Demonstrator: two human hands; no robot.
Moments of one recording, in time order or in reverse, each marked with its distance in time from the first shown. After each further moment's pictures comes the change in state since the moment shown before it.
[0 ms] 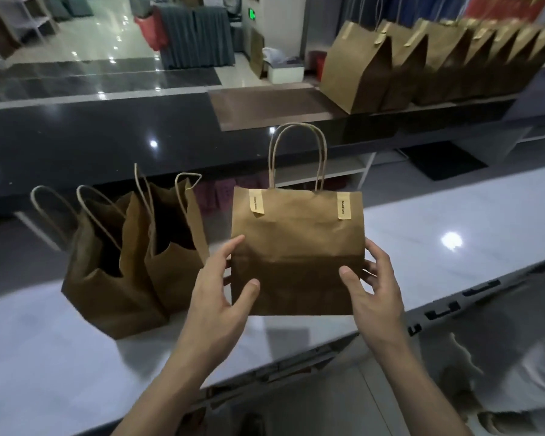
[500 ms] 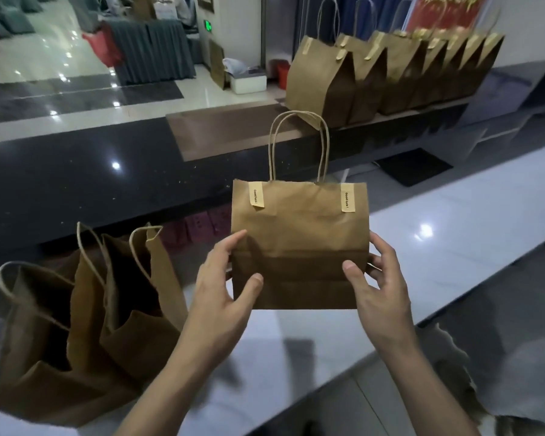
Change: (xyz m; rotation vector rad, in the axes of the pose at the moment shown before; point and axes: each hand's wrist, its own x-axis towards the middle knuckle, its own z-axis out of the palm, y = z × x) left_hand 0.099 0.016 0.021 0.014 -0.092 0.121; right_hand 0.069 -0.015 -0.004 0.031 0.159 -0.041
